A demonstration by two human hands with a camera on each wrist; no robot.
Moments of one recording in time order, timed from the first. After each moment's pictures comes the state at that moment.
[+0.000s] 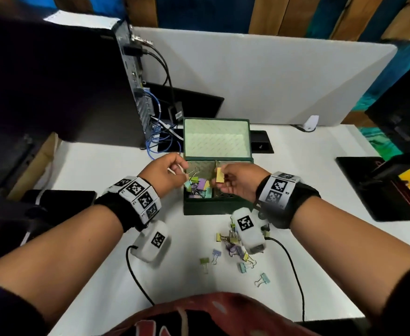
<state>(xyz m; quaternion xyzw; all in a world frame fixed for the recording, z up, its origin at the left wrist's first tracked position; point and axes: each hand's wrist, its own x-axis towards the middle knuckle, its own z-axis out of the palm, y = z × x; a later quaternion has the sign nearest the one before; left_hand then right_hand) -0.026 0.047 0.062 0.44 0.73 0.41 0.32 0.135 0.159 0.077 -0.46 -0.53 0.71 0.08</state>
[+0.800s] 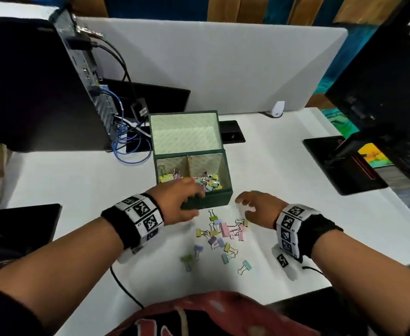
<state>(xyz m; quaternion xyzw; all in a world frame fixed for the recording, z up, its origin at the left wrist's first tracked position) 0.028 0.058 0.056 0.73 0.63 0.10 0.23 0.254 0.158 0.034 -0.45 -0.83 0.28 -0.16</state>
